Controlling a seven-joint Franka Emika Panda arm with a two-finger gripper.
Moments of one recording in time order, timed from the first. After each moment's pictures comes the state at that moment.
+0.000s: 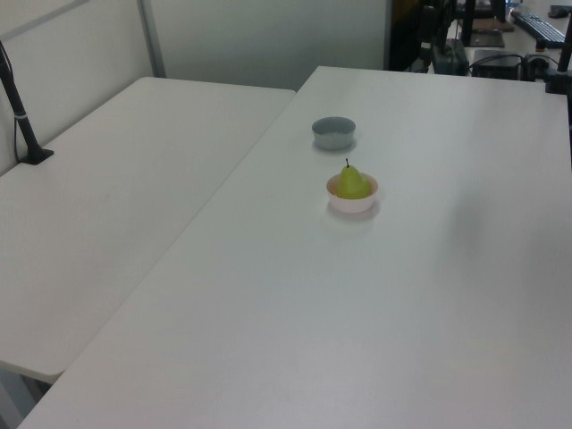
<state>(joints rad) -0.05 -0.02 -0.08 -1.65 0.02 1.71 -0.04</state>
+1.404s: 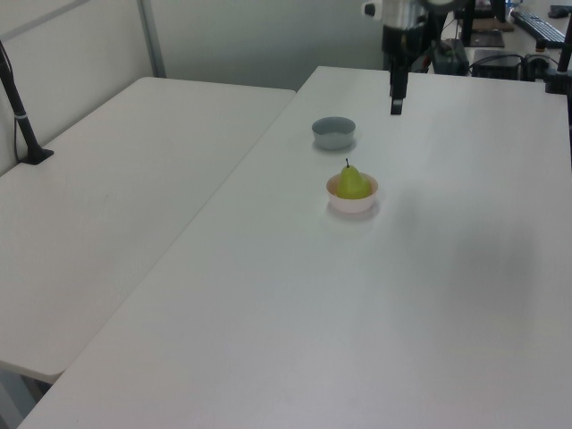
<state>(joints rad) 0.02 0.18 -0.05 -1.65 0.01 1.86 -0.35</state>
